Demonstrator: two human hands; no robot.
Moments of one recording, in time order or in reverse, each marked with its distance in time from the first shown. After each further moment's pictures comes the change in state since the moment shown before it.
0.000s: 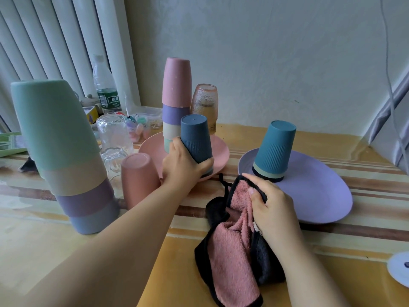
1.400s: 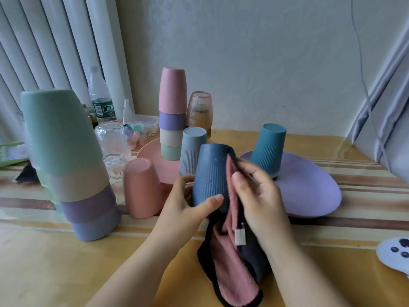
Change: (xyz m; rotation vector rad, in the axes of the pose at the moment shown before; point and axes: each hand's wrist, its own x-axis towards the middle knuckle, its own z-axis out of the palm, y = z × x) left_hand -0.092 -0.014 -0.046 -0.768 -0.388 -0.033; right_hand -0.013 -0.043 0.007 0.603 0.026 -0.003
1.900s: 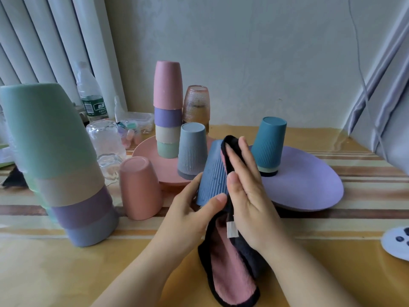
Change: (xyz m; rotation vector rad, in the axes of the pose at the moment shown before) left_hand -0.004 -0.002 -0.002 -0.078 -0.226 0.112; right_hand -0.006 0.000 0.019 -0.341 -0.187 -0.200
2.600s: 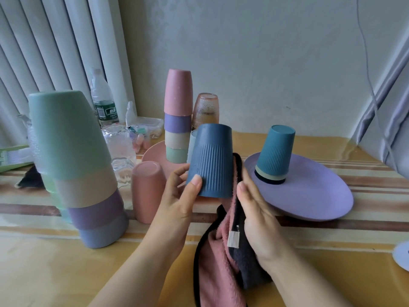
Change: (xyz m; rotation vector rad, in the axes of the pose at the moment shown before) left_hand 0.011 -0.003 -0.017 -0.296 0.272 0.003; right_hand -0.007 -0.008 0.004 0.443 -0.011 0.275
